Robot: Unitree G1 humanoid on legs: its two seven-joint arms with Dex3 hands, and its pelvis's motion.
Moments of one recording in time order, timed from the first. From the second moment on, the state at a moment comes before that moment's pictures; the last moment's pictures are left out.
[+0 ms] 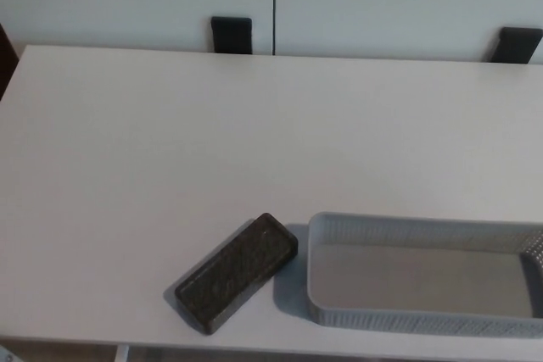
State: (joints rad) left_arm 0.74 0.65 -0.13 -0.16 -0.02 -0.17 -0.44; right_arm 0.31 -0.31 -0.05 0.54 0.00 -0.13 0.18
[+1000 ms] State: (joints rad) left_arm 0.60 0.79 0.19 -0.81 -0.32 -0.16 -0.52; right_arm 0.31 -0.31 -0.04 0.54 0.00 -0.13 0.18
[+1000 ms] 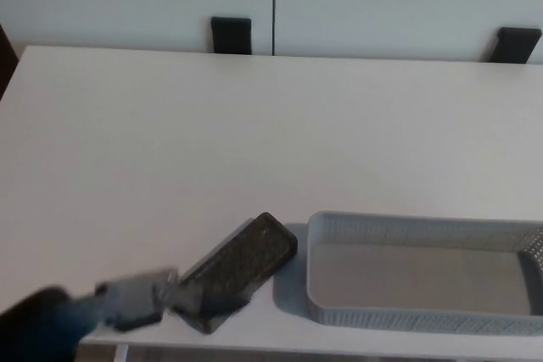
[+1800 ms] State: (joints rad) left_arm 0.08 0.57 -0.22 -0.40 0.04 0.01 -0.38; right_arm 0.31 -0.31 -0.02 0.53 -0.01 -0.13 0.18
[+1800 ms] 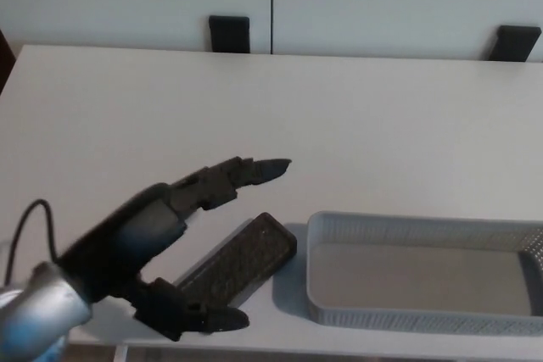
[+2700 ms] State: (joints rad) left_arm 0.05 0.36 -0.46 -0.20 0.47 0.23 -0.10; right_arm 0.31 -0.31 -0.01 0.50 -0.03 -0.13 0.18
